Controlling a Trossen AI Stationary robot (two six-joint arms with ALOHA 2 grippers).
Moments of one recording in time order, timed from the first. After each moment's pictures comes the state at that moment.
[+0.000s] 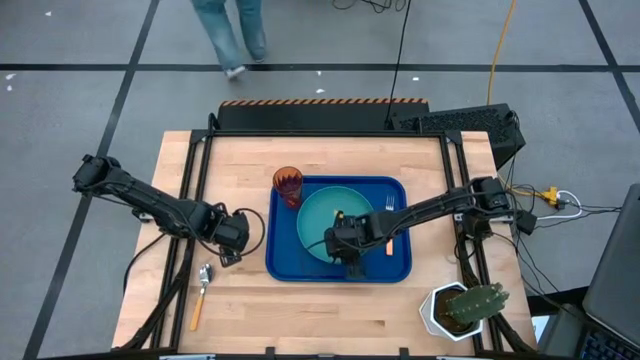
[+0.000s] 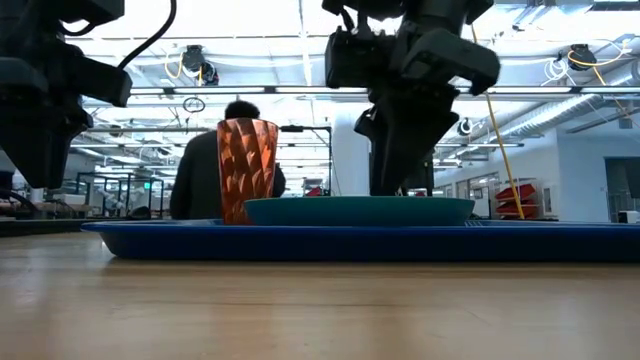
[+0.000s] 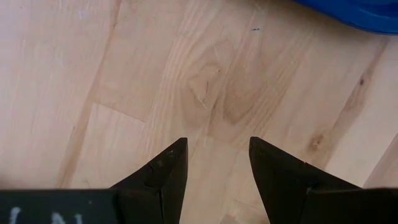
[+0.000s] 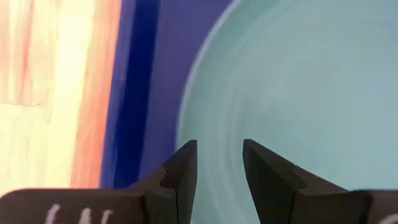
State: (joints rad) left arm -0.35 1.16 0.70 -0.99 -0.11 -0.72; right arm 0.19 1.85 1.28 -0.63 -0.06 0.09
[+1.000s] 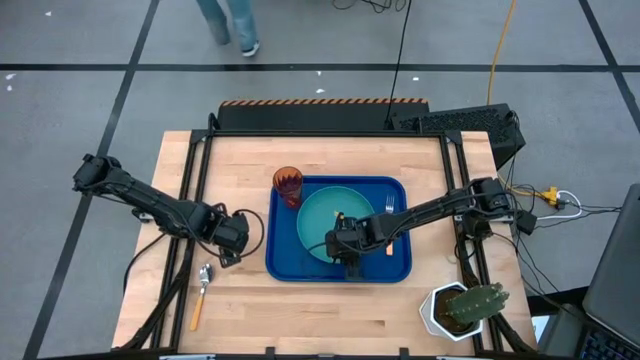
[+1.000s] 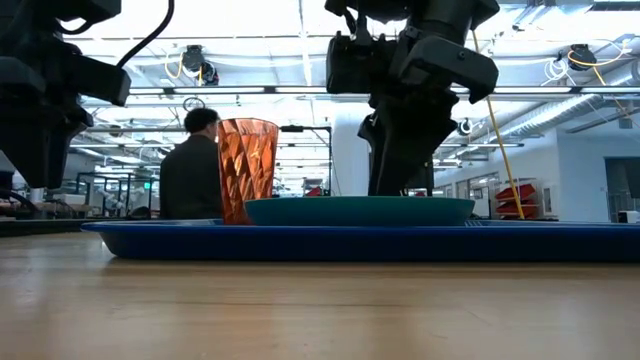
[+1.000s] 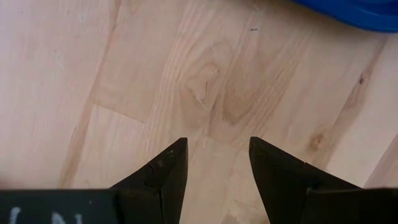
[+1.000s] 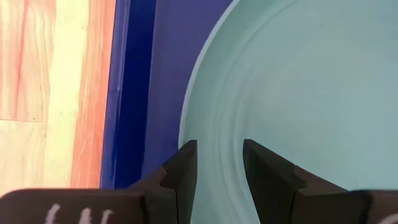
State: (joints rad) left arm -0.36 1.16 0.70 -0.99 -0.12 -0.72; right arm 0.20 1.85 1.25 -0.57 -0.03 0.15
